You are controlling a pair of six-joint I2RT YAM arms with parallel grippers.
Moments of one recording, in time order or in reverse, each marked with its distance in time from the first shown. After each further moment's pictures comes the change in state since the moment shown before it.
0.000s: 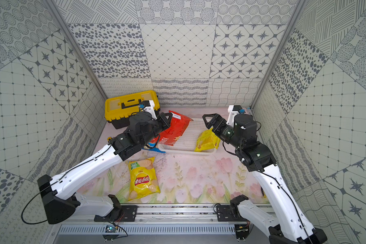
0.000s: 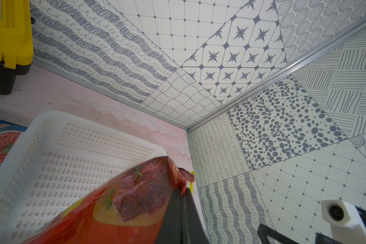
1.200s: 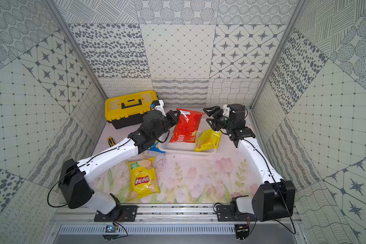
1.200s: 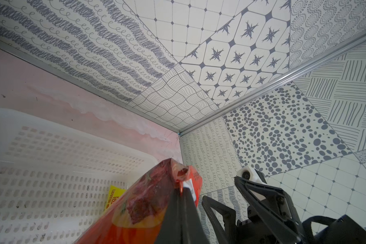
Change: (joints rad) left arm 0.055 0.170 -0.053 0.272 0.105 -0.063; right arm -0.234 0.363 -0.096 0.401 -0.371 0.313
